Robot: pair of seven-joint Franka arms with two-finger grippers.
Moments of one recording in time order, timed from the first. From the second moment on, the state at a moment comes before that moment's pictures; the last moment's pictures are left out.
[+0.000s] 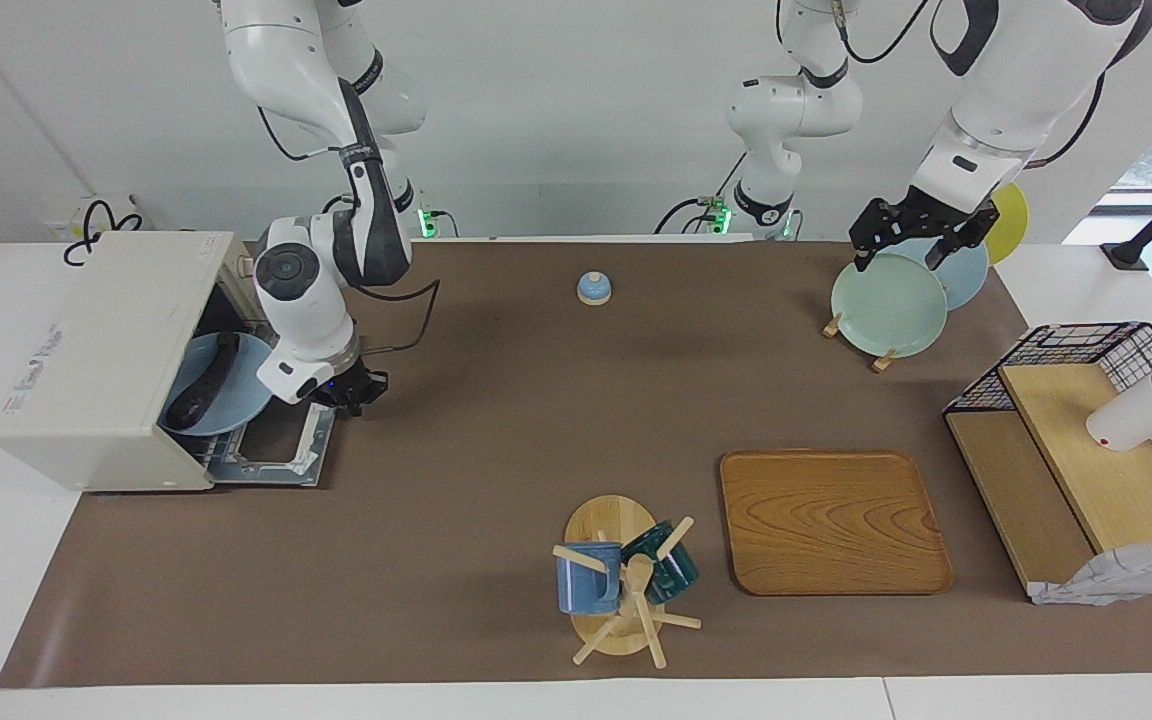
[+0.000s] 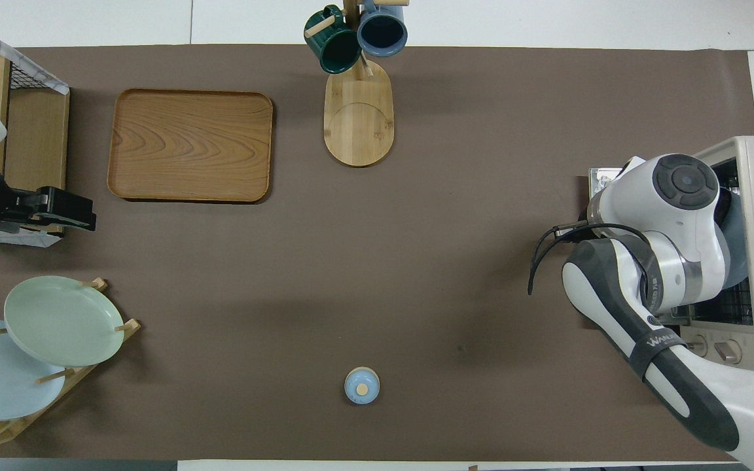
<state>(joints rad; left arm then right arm) -0.07 -0.05 -0.07 -1.64 -0.02 1.54 -0.08 -0.04 0.19 0.12 -2.15 -0.15 2.26 0.03</state>
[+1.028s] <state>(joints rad) -0.07 -0.05 -0.07 -1.64 -0.02 1.54 -0.08 -0.06 0.17 0.15 -2.12 -0.24 2.17 -0.01</state>
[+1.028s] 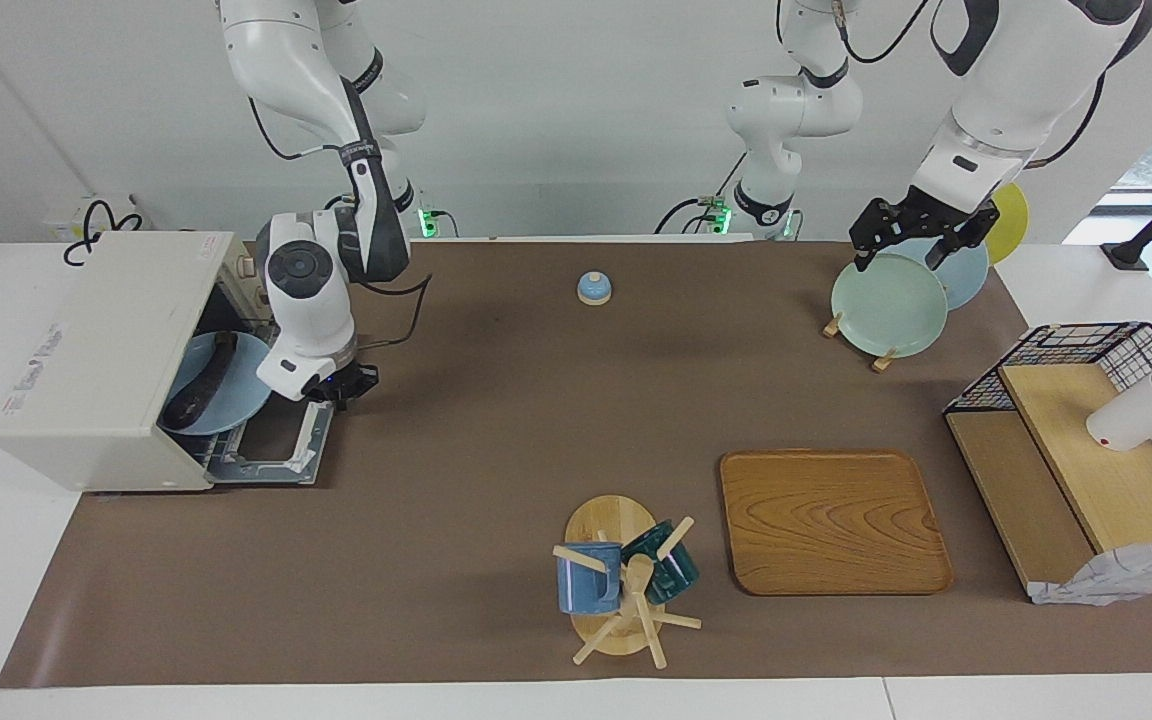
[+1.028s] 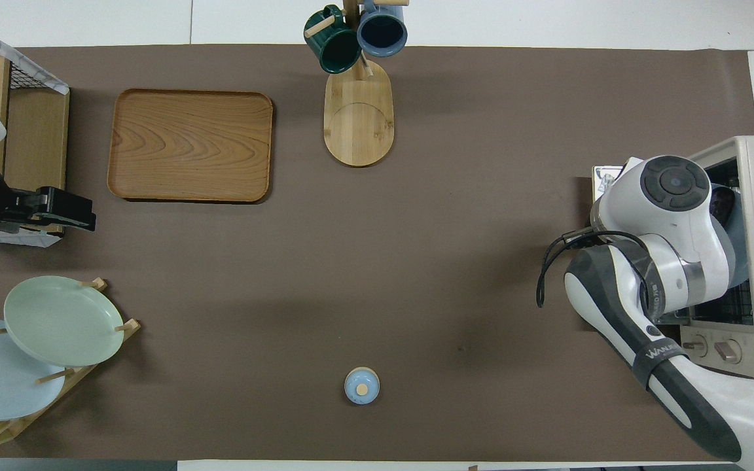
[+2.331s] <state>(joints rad) -0.07 -0.05 -0.07 -1.64 -0.02 1.54 -0.08 -0.28 0.03 0.13 -1.91 -0.14 1.87 -0.42</state>
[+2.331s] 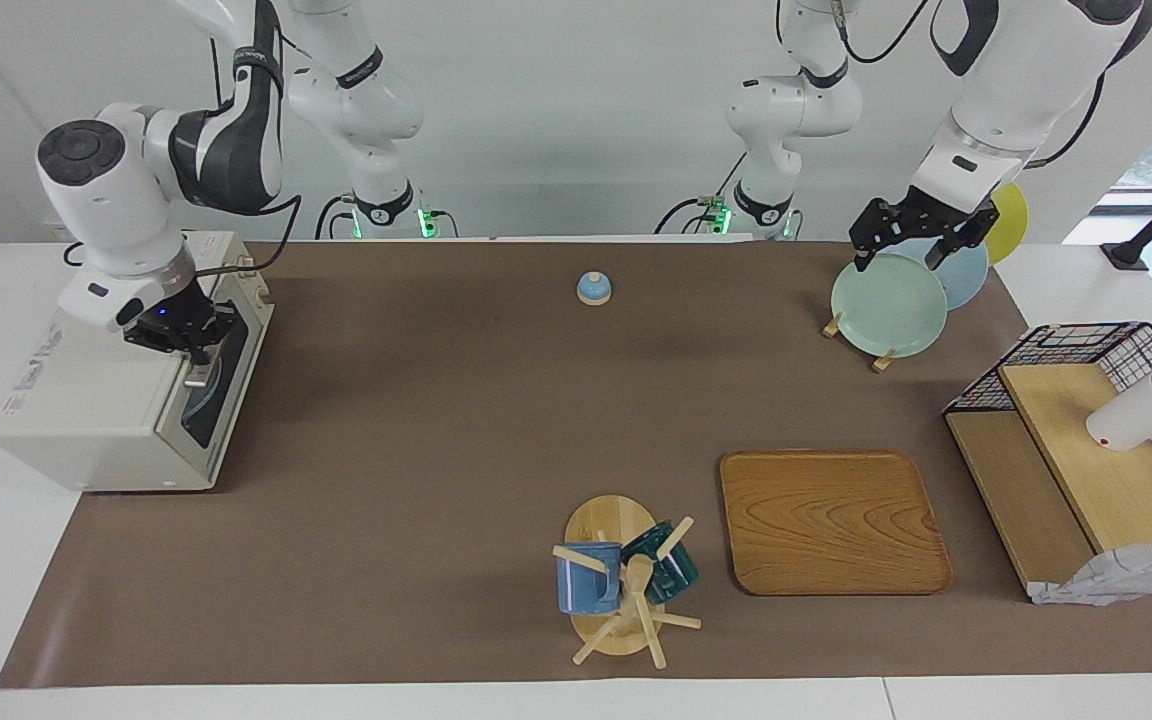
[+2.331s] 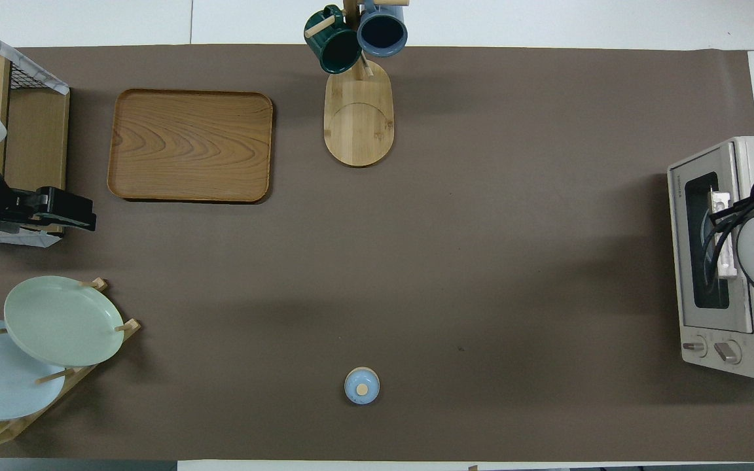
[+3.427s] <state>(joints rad) -0.07 -0.05 -0.07 -1.64 -0.02 1.54 -0.08 -0.17 -0.01 0.13 -1.71 -0.06 1.54 -0.21</state>
